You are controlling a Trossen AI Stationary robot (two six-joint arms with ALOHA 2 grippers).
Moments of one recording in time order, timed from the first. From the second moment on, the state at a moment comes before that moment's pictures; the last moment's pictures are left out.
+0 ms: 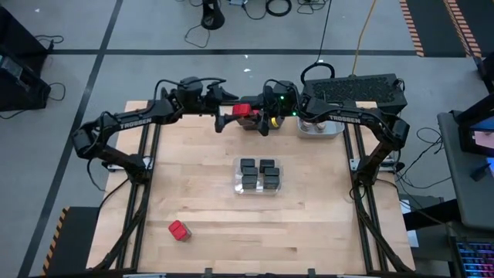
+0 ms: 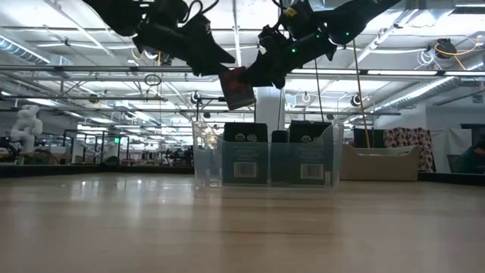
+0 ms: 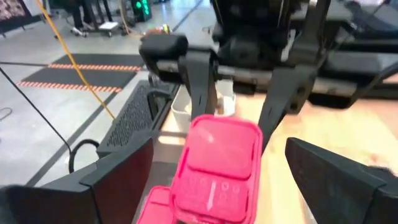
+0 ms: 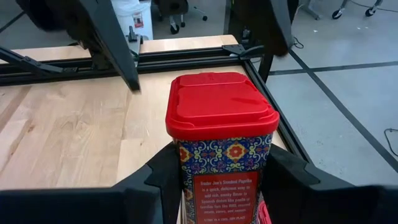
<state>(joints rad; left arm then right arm) 0.59 1.40 0.99 0.12 0.41 0.19 -0.47 1.67 1.23 0.03 -0.29 -0.11</state>
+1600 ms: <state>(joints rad) 0.56 1.43 0.99 0.04 0.42 0.24 -0.45 1.67 1.23 0.01 -0.29 -0.15</state>
